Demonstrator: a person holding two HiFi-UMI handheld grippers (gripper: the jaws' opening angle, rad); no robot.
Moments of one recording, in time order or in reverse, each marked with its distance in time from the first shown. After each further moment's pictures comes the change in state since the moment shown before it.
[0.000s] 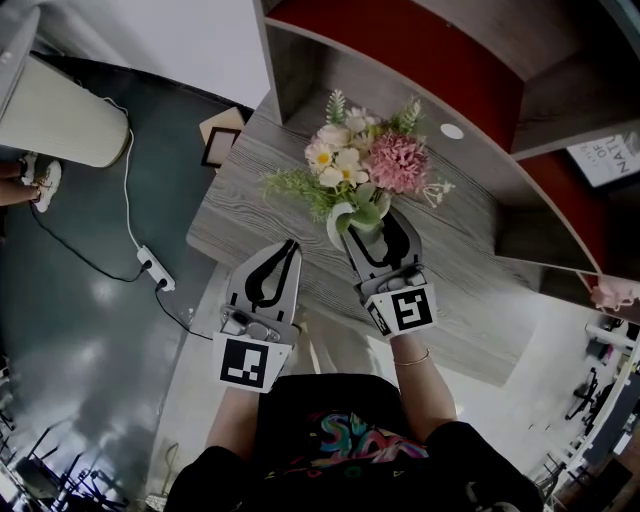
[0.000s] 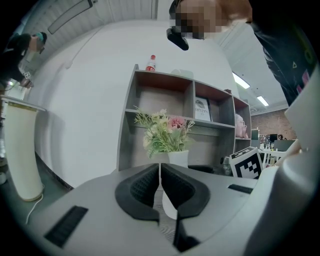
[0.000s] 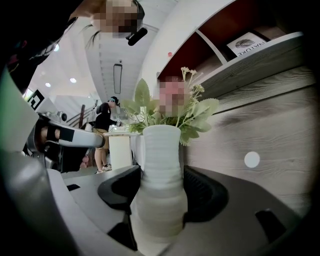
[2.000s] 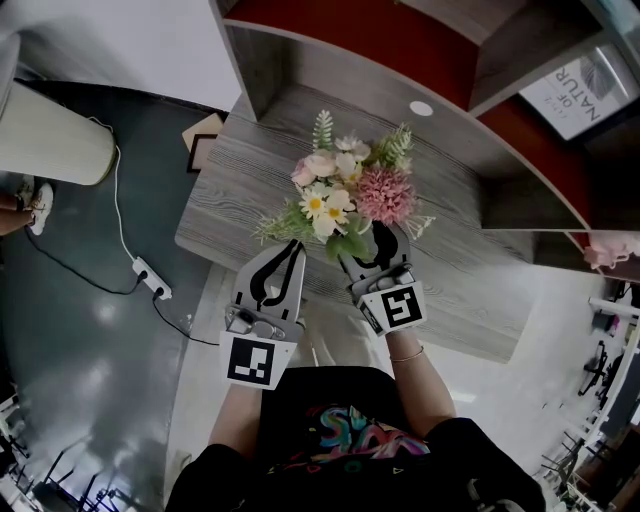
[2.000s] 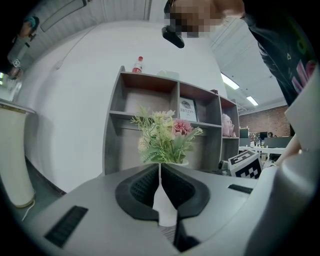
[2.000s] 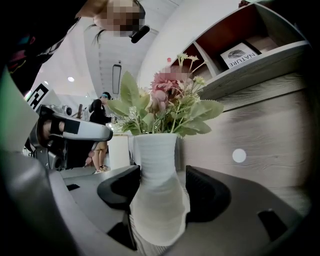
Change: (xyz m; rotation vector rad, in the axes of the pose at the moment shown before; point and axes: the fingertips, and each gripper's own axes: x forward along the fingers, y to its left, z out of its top) left arm -0.009 -0.049 -0.005 0.037 -0.010 -0.093; right arm -0.045 0.005 -0.010 0.018 -0.025 -0.046
